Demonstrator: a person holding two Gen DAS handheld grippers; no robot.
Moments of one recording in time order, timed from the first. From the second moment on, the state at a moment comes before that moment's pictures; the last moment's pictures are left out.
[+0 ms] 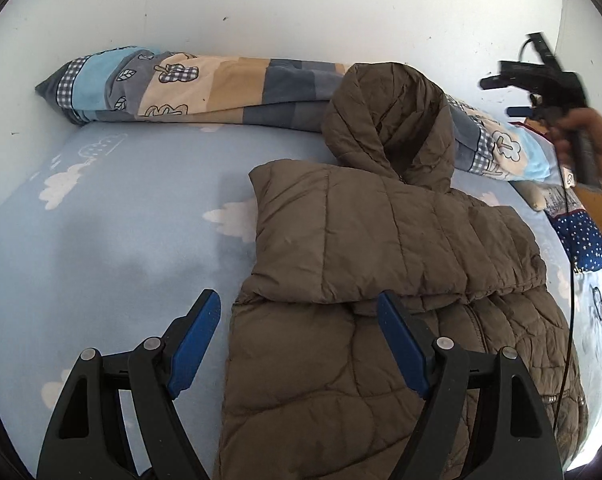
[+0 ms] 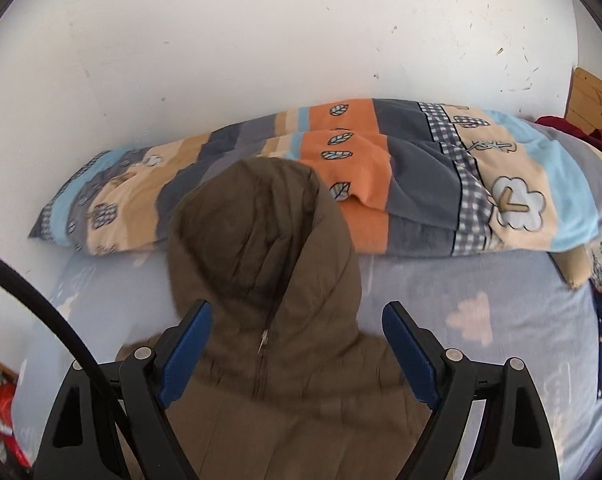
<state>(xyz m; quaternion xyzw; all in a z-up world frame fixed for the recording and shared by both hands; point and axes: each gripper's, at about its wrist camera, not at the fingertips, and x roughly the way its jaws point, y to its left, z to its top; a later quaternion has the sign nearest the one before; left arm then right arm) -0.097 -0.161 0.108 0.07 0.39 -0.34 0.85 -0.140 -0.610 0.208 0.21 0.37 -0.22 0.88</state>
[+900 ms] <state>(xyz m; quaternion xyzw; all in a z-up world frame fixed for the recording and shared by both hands) -0.079 -0.167 0.105 0.06 0.41 -0.35 0.84 -0.086 -0.653 0.152 0.18 0.35 -0.21 0.89</state>
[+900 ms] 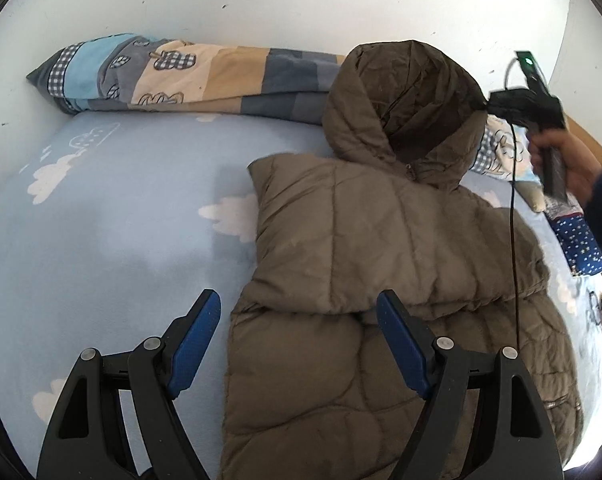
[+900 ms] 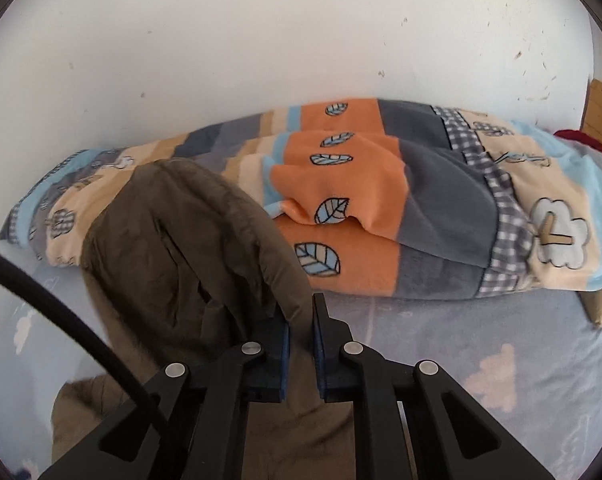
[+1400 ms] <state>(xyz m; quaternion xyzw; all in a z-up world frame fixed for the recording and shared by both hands) -0.001 -0.251 0.150 -0.17 0.49 -0.44 0.73 -0.183 -0.581 0.197 0.13 0.34 -0.16 0.92</state>
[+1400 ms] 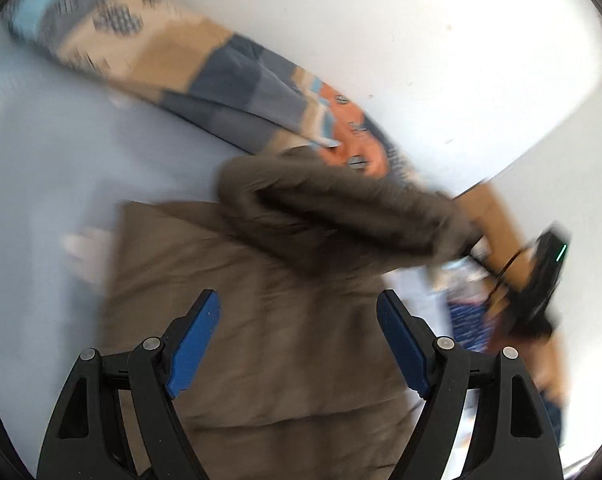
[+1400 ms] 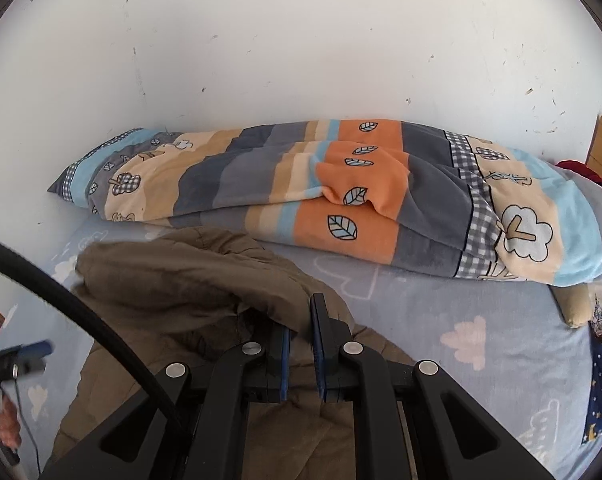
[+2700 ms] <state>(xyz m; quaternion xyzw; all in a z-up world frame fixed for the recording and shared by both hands) -0.051 -0.256 0.036 -0.19 0.54 -0.38 0.73 -0.276 -0.508 0.071 0.06 0.42 -0.17 0.89</state>
